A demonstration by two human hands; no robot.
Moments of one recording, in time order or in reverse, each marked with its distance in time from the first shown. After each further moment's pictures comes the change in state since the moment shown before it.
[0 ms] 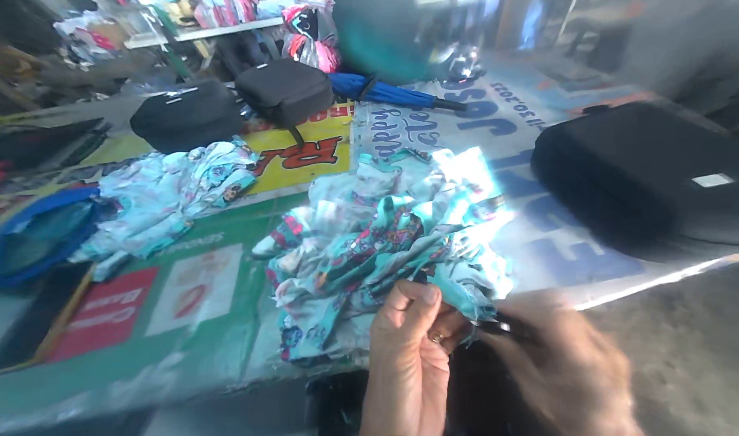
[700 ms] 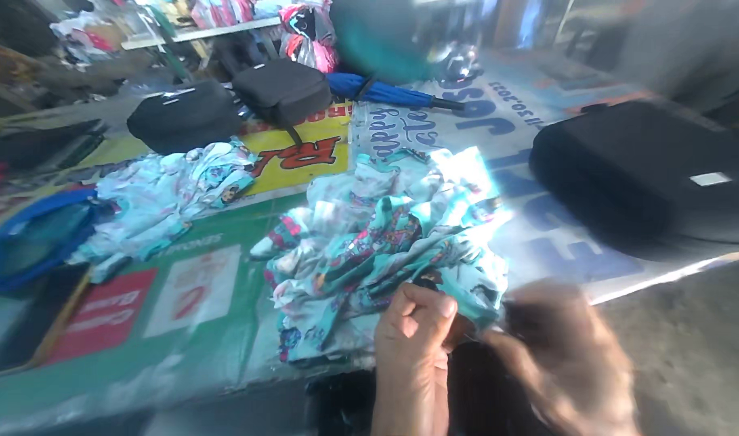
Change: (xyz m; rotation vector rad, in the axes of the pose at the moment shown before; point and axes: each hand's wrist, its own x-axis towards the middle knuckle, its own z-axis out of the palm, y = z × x) left_hand 0.000 -0.012 -0.006 0.165 -0.063 0.138; right_hand 0.001 0.006 0.002 0.334 -0.011 0.101
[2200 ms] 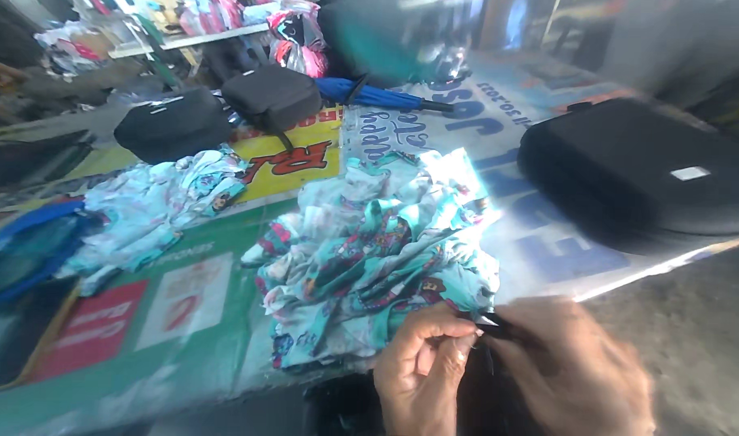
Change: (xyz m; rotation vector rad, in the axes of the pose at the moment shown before) left_hand -0.006 -0.017 -0.008 0.372 -0.284 0.494; right_hand -0.003 -0.026 -0.014 -0.478 -0.016 -0.062
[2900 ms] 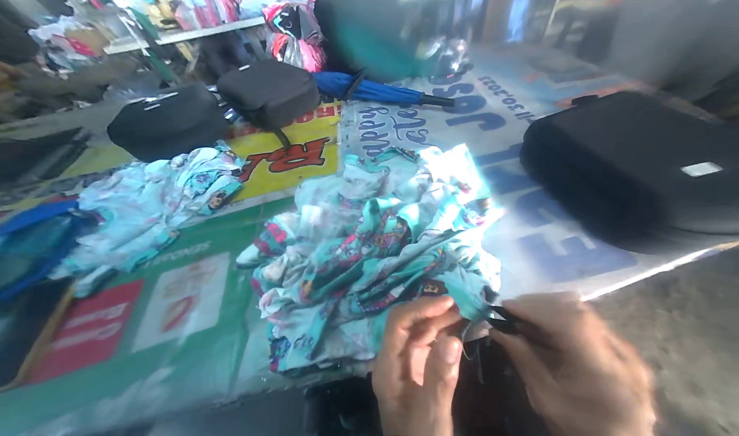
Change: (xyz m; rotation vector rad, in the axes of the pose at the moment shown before) left_hand 0.000 0.000 -0.004 -0.045 0.006 -0.081; right_hand -0.005 0.013 0.011 0.045 0.083 0.045
